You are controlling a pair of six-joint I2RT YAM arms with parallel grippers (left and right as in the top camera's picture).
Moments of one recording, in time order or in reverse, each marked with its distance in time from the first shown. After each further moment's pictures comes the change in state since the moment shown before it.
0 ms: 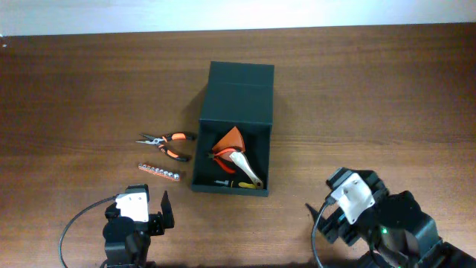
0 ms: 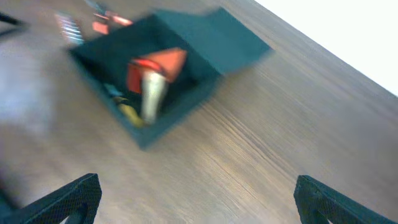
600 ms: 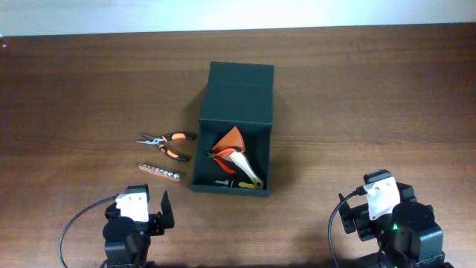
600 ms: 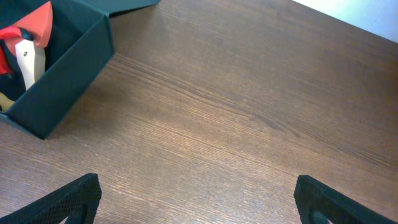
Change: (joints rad) left arm 0.000 0.000 0.000 0.000 0.000 0.000; right arm -0.374 -0.193 -0.207 -0.003 0.045 -0.003
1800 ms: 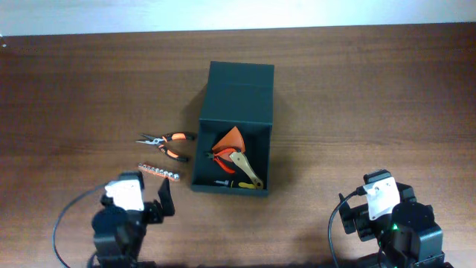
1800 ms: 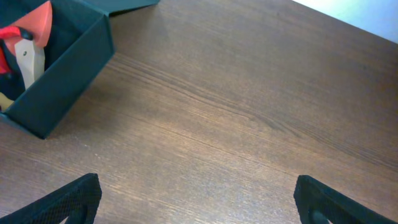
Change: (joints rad) left arm 0.000 0.223 0.164 0.119 0.086 -0.094; right arm -0.001 0.000 -0.001 -0.001 0.000 -0.003
